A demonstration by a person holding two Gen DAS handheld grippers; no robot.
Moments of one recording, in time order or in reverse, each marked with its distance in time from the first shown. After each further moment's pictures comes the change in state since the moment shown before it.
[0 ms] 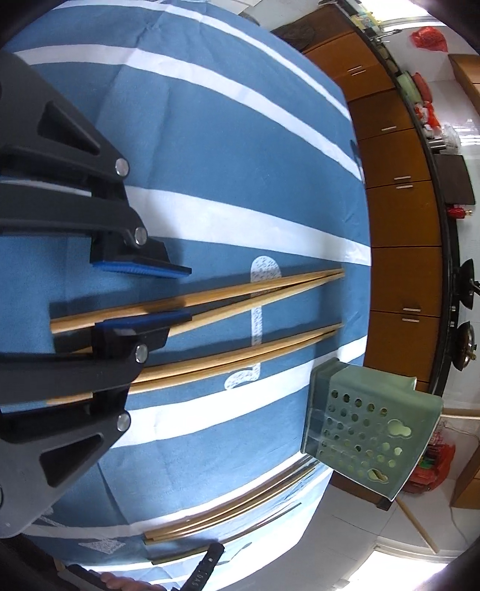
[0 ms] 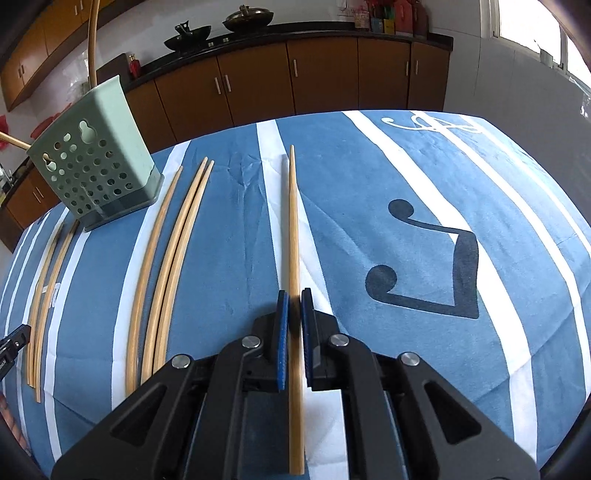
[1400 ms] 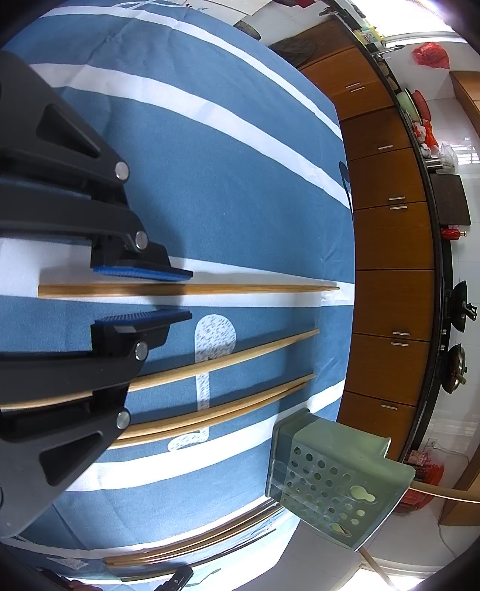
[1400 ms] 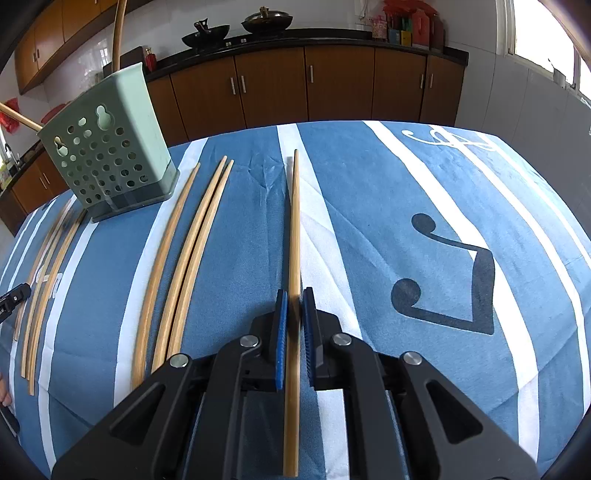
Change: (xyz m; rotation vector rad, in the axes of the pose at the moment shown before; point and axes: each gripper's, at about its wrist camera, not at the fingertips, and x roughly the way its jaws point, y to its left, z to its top) left arm 0.022 0.037 0.030 -0.046 -0.036 0.051; right arm 0.004 0.016 0.000 -0.061 -0.024 0.015
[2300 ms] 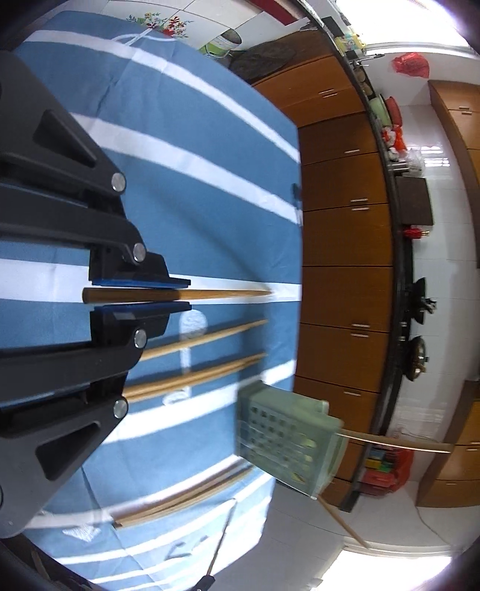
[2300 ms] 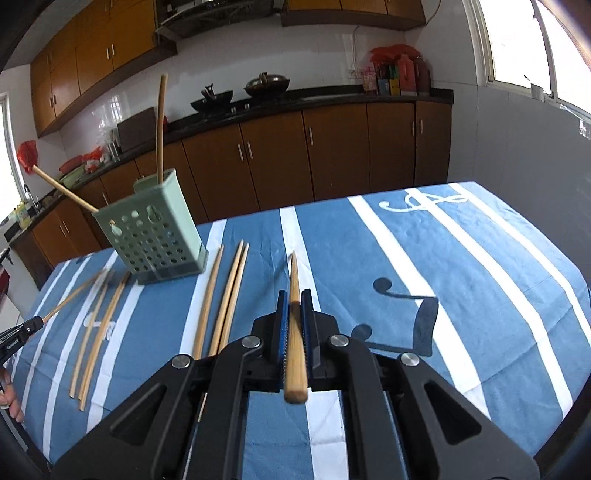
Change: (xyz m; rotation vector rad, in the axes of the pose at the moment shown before) left arm -0.086 0.006 -0.003 0.000 -0.165 -0.029; right arm -0.100 -0.018 0.015 0.057 -0.273 0.057
